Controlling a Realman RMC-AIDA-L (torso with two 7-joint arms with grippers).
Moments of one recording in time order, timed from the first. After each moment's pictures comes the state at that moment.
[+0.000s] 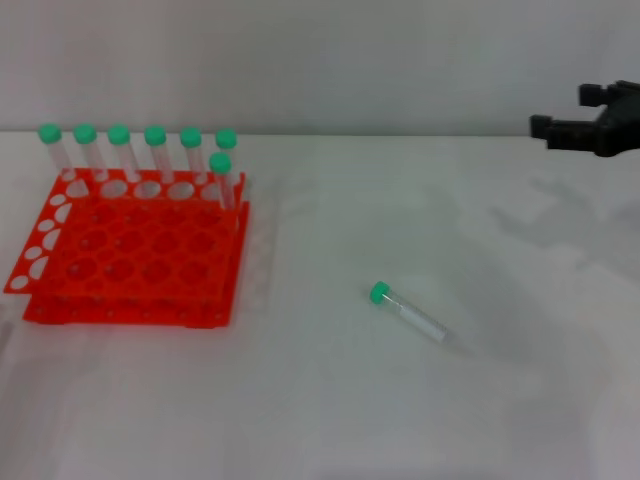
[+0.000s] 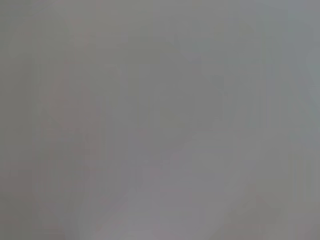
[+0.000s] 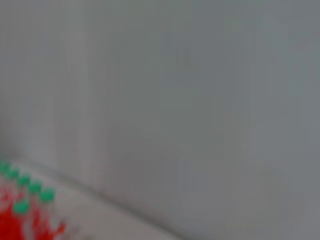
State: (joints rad) left arm -0.22 -2.08 -0.80 -0.02 -1.01 -1.46 2.52; right arm 0.41 1.96 -1.14 -1.24 1.31 1.02 -1.17
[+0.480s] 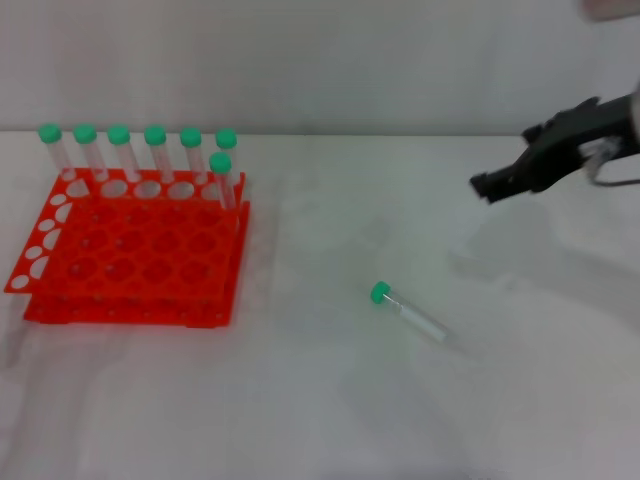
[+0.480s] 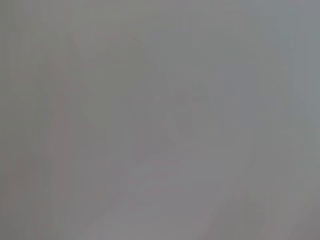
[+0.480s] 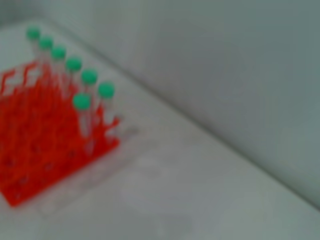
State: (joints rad) left arm -0.23 -2.09 -0.80 -0.08 -1.01 -1.46 2.61; right arm 0.59 2.02 -1.36 -1.71 0.60 1.46 -0.45
